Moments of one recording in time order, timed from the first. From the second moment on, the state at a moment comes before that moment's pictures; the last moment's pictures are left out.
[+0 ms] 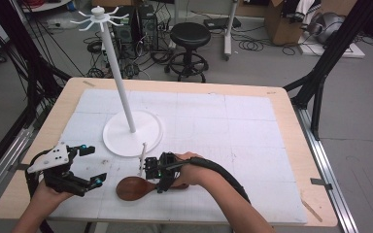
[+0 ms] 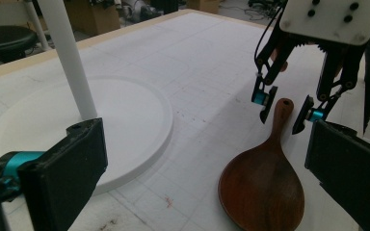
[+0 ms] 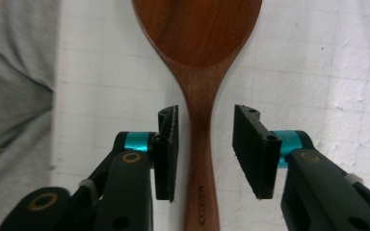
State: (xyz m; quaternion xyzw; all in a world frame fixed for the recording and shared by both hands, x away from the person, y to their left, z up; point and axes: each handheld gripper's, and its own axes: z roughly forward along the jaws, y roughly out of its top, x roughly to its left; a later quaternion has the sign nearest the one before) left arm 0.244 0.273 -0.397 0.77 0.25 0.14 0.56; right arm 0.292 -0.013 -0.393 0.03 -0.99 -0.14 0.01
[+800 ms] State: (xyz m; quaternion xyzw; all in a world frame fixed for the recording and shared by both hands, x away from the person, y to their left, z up) left arm 0.245 0.270 -0.398 0.78 0.25 0.14 0.56; right arm 0.295 -0.070 -0.357 -0.07 -0.96 -0.28 0.00
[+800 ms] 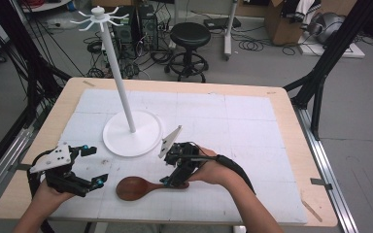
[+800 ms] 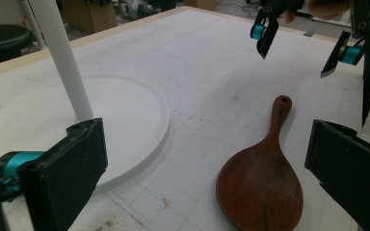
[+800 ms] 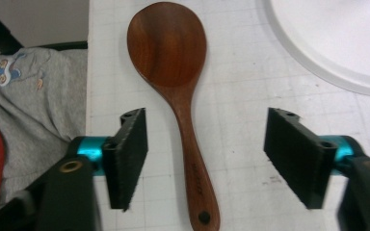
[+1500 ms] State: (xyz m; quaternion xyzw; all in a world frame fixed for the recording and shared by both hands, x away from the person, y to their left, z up) left arm 0.247 0.269 -0.400 0.78 0.25 0.14 0.56; right arm 0.289 -0.133 -0.341 -0.14 -0.93 -0.33 -0.04
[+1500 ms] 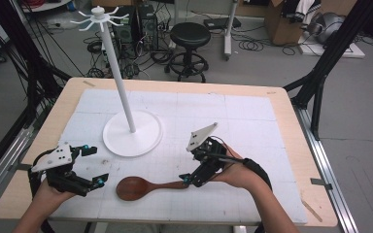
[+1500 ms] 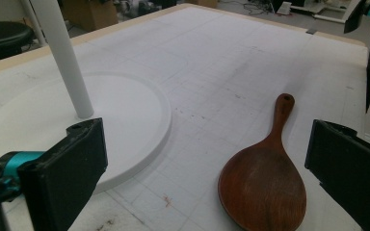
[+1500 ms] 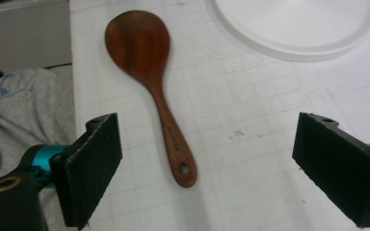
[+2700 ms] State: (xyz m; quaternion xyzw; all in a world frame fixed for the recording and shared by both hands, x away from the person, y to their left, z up) left arm 0.251 0.269 -0.400 0.77 0.27 0.14 0.56; right arm 0.256 -0.230 -0.343 -0.27 -0.85 -0.42 -0.15
